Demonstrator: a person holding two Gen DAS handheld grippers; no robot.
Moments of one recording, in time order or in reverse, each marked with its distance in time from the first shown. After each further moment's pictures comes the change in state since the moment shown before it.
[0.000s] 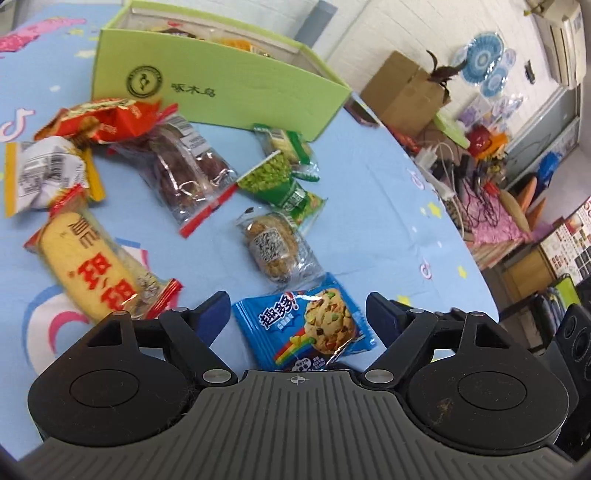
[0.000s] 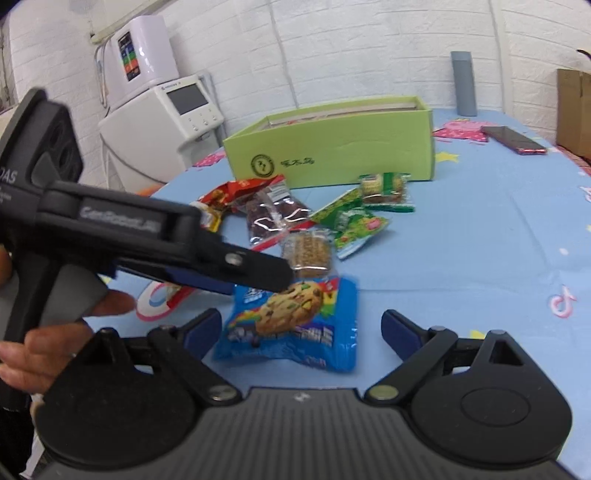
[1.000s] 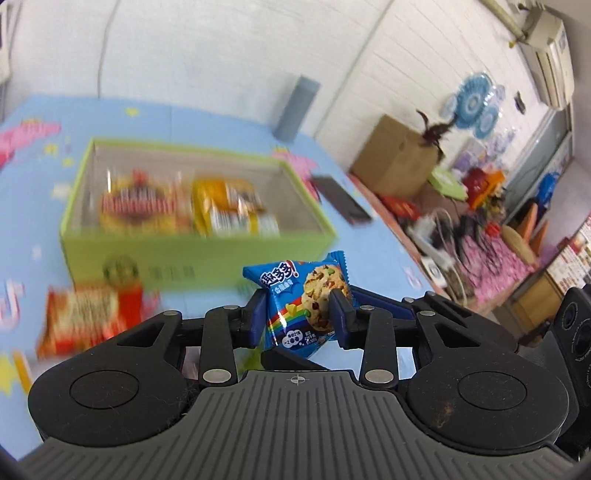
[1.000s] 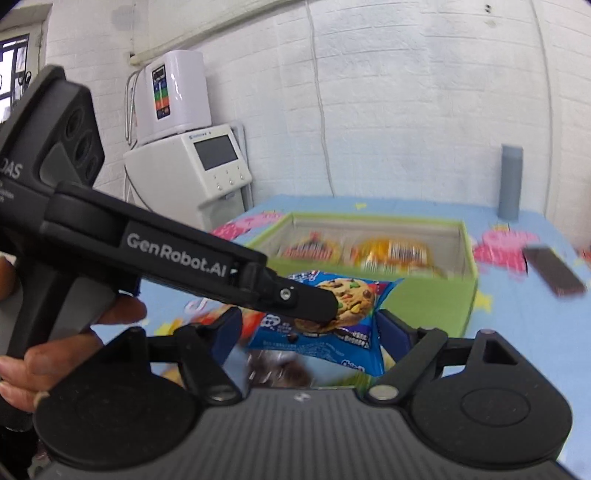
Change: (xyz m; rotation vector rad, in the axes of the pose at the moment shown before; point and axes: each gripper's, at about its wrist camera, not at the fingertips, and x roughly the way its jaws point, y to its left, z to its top) left arm -0.006 -0.025 0.149 0.096 -0.181 0.035; right arm 0.056 -0.009 0.144 -0.181 -0.151 0.082
